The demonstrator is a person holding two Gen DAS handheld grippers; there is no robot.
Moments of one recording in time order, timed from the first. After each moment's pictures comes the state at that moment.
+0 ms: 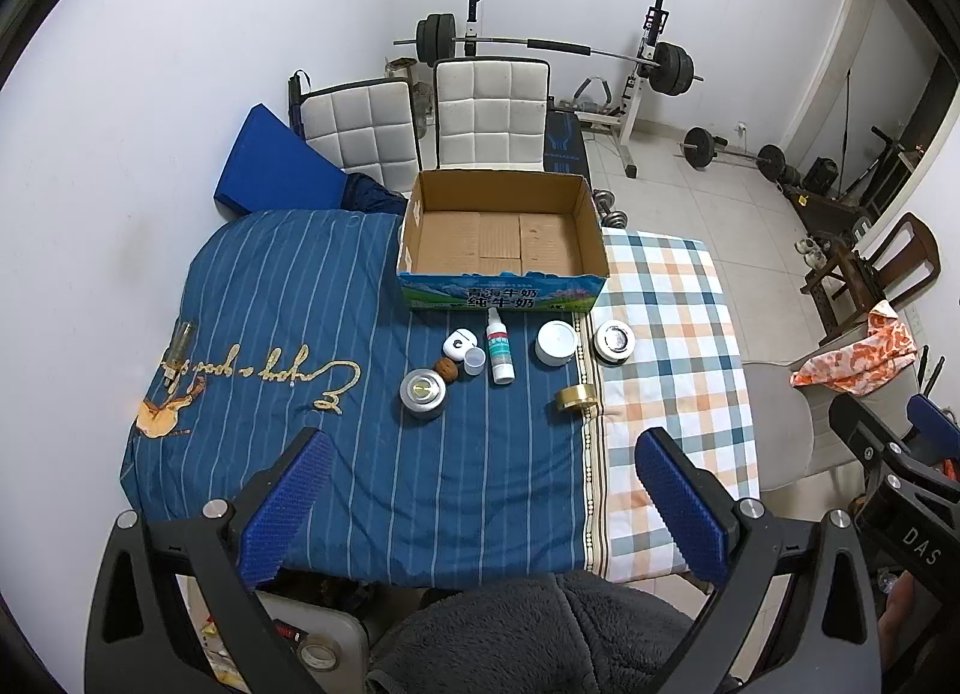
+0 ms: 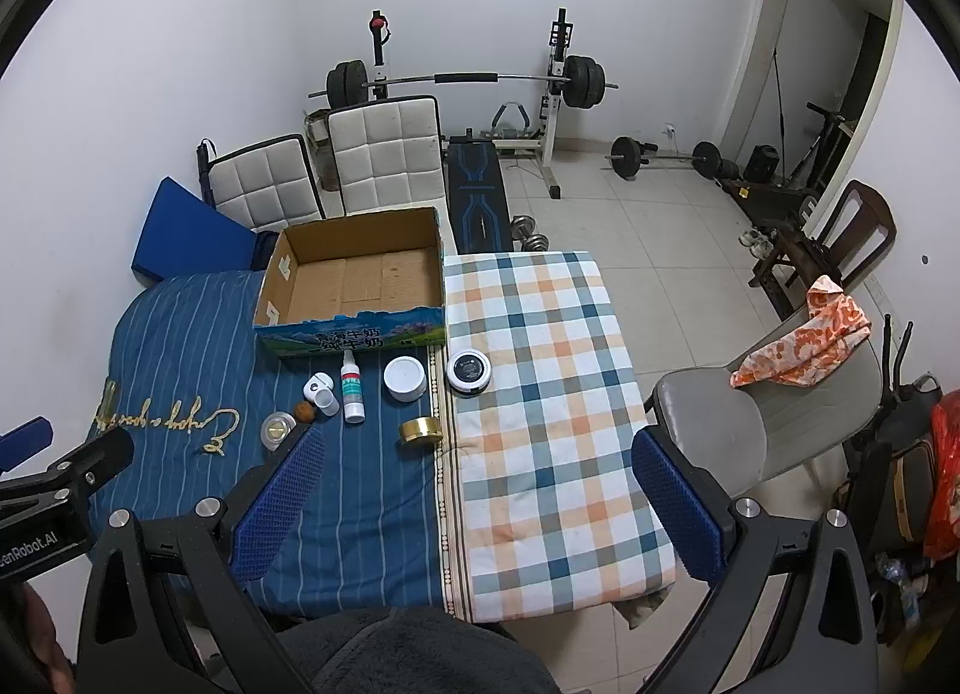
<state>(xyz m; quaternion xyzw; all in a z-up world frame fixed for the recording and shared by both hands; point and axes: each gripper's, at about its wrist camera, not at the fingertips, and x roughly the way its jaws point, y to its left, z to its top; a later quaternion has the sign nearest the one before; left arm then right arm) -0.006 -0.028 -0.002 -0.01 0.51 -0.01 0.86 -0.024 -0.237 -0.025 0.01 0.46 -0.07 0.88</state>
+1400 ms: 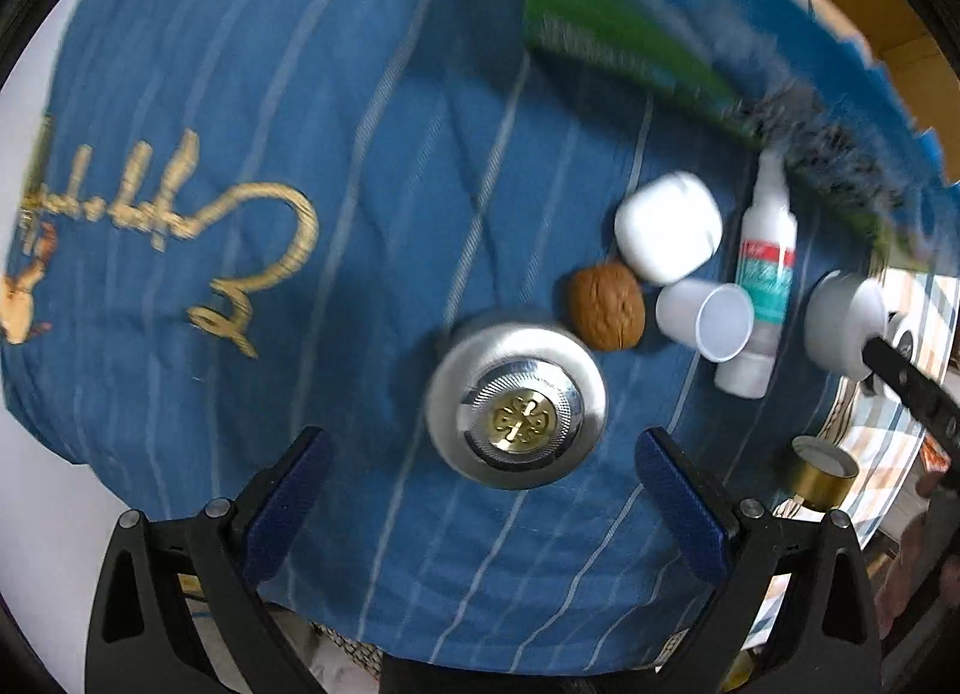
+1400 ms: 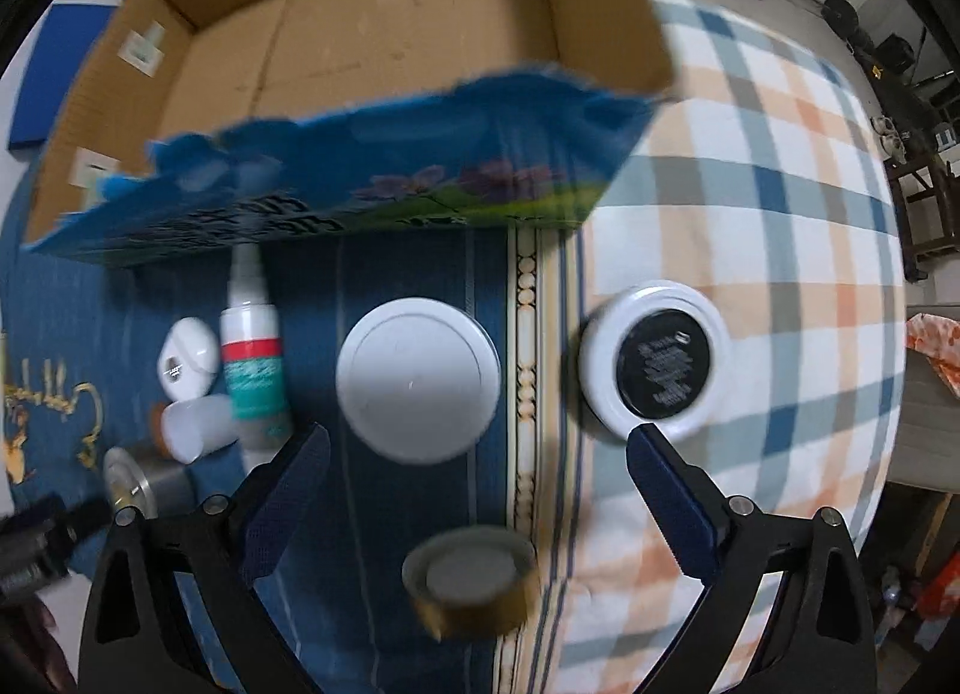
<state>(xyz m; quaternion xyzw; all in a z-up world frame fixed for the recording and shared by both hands) 0.210 0.072 -0.398 -0.10 0.76 0.09 0.63 0.290 -0.196 -0.452 0.03 0.70 0.00 0.71</state>
